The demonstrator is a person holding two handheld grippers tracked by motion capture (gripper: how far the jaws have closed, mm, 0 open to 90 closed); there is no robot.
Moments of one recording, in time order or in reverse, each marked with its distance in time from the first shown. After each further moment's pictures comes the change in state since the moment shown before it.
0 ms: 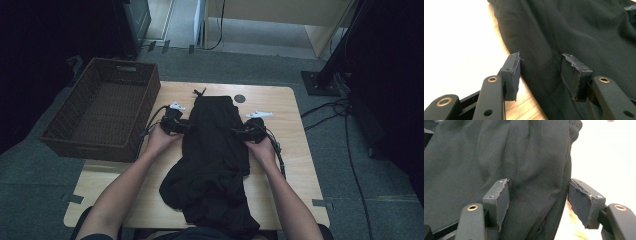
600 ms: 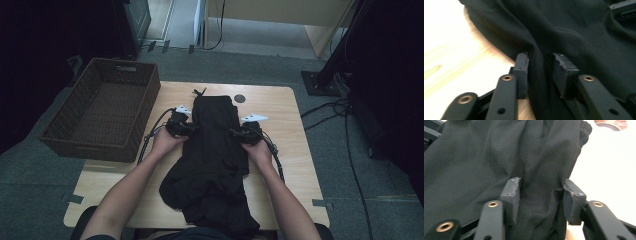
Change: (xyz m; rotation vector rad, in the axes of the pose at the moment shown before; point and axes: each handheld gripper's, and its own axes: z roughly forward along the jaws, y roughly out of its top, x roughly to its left) left arm -0.018 0.000 0.011 -0.004 -0.032 0.054; right arm 0.015 -0.007 0.006 -0.050 -0.021 -0.068
